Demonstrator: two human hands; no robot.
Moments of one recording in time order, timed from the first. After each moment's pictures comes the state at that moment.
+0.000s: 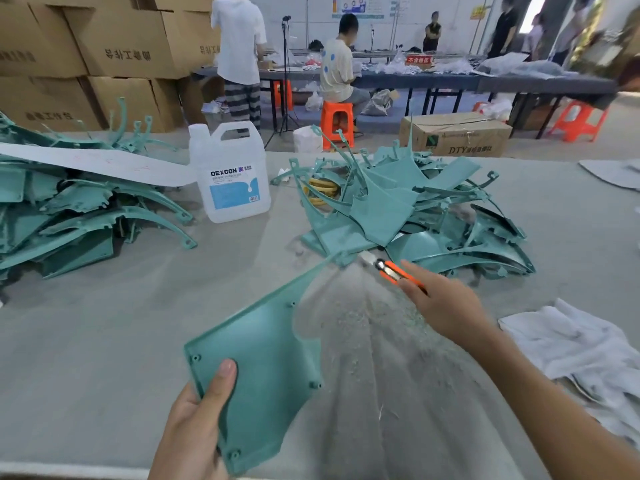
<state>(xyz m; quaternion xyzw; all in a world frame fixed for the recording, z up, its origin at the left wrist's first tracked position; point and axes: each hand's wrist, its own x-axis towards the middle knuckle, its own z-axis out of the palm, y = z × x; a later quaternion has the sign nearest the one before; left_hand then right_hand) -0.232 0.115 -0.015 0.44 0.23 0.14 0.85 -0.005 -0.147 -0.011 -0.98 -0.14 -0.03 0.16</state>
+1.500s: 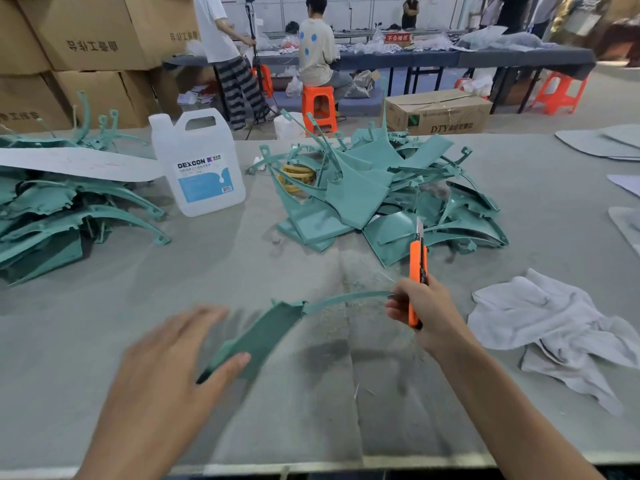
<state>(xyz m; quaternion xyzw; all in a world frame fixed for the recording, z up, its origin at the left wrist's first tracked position) -0.225 0.132 0.037 0.97 0.11 0.13 0.19 -0.039 -0.142 -0.031 -0.63 0.17 0.08 0.76</state>
